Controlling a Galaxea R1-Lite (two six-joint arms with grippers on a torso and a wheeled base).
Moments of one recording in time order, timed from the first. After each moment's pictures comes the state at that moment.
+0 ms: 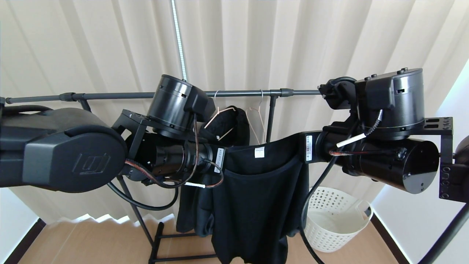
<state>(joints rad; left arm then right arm) -0.70 1.77 -1.27 0.13 0.20 -0.20 0.71 1.64 -1.08 -0.12 -0.43 0.30</state>
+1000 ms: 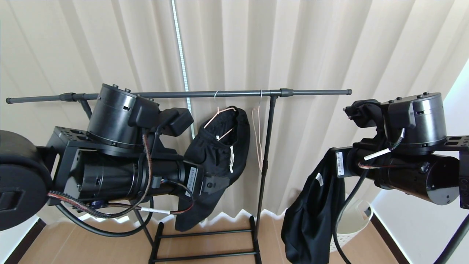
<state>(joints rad) -0.65 1.59 -1.03 0.07 -0.03 -0.16 0.54 1.57 -0.92 -0.12 -0.43 0.21</state>
